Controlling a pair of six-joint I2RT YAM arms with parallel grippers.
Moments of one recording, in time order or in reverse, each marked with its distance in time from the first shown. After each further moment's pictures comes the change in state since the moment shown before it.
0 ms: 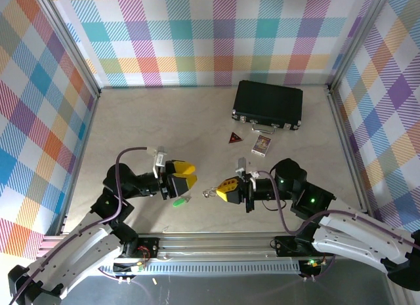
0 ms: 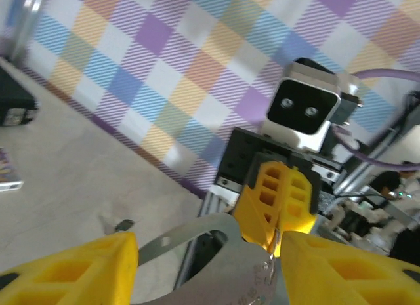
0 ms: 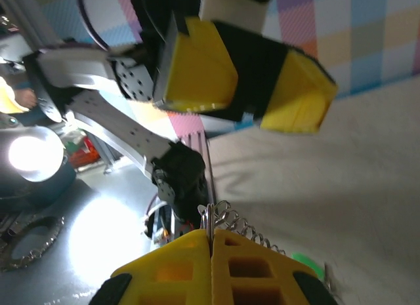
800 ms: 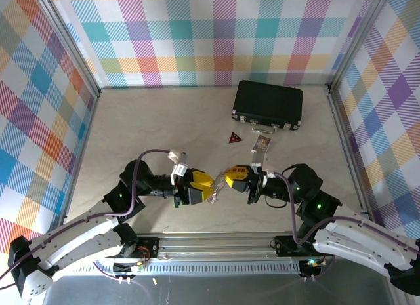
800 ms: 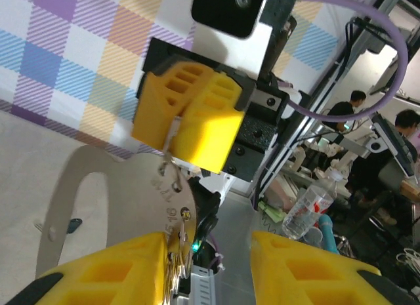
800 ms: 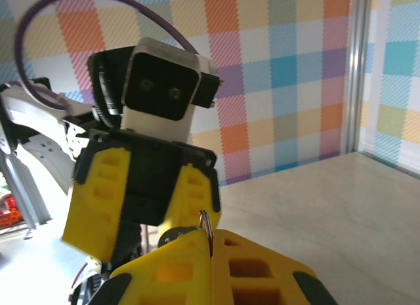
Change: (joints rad) left arm -0.222 0.179 0.090 0.028 0.022 0.160; right arm 0.000 -0.091 -0.050 0.153 0.246 -0.061
